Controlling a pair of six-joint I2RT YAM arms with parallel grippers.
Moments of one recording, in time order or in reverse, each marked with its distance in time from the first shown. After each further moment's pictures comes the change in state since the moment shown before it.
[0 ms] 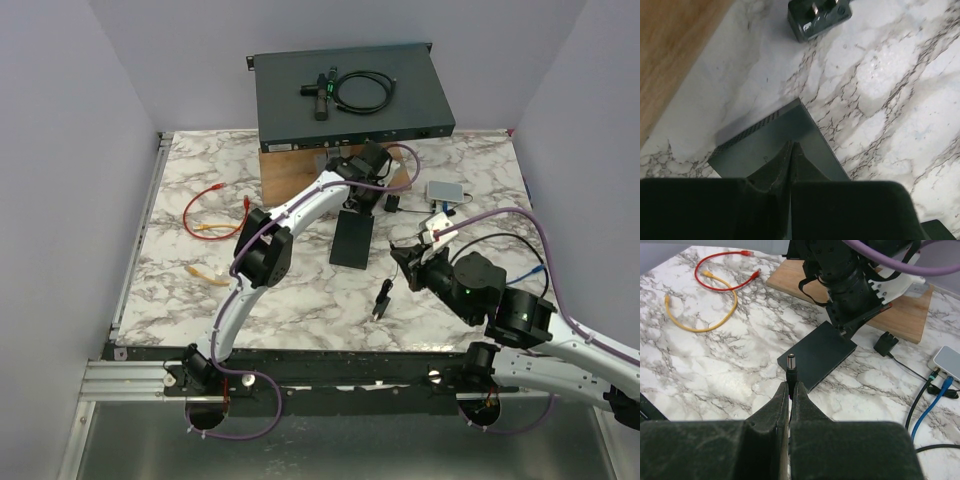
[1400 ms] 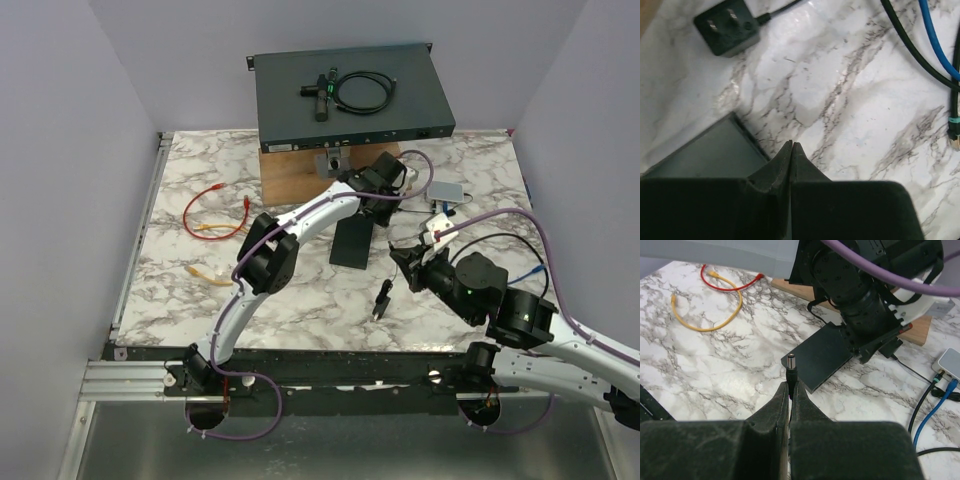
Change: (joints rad) left arm -0.070 -0.053 -0.126 0.129 0.056 -0.095; right arm 0.000 -0.002 0.000 0.000 -0.022 0.000
